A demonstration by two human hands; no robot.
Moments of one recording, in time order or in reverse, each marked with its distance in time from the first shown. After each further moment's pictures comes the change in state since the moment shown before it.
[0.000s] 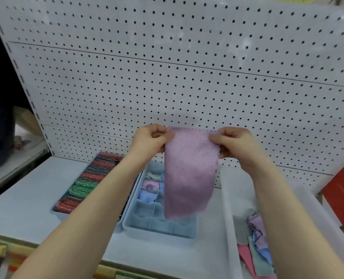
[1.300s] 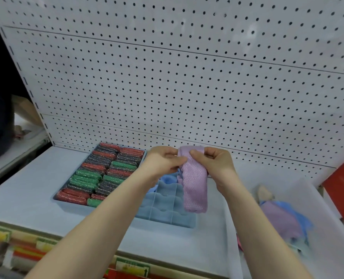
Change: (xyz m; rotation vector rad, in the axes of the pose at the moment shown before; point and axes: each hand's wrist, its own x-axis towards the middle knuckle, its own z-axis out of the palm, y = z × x) left_hand -0.037 -0.034 0.027 0.047 -0.113 -0.334; right_hand -0.029 0.061 0.063 0.224 0.065 0.112
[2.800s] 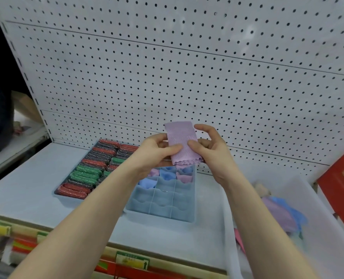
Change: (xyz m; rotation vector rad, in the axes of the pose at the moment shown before) left_hand -0.008 0.009 -0.020 -0.226 -0.115 0.083; right_hand -0.014 -0.030 0.009 0.096 -0.144 -0.129
